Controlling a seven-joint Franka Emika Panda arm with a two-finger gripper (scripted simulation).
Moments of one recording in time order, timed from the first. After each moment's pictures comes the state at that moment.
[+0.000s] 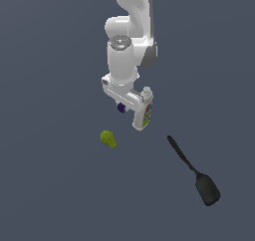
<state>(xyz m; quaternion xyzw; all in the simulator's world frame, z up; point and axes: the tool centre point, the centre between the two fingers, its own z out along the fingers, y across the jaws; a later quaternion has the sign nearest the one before) -0.099 -0.022 0.155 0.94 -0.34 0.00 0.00</state>
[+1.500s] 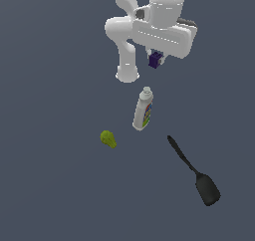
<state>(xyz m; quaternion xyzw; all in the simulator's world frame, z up) -0.140 0.102 0.365 0.94 -0.34 0.00 0.00</state>
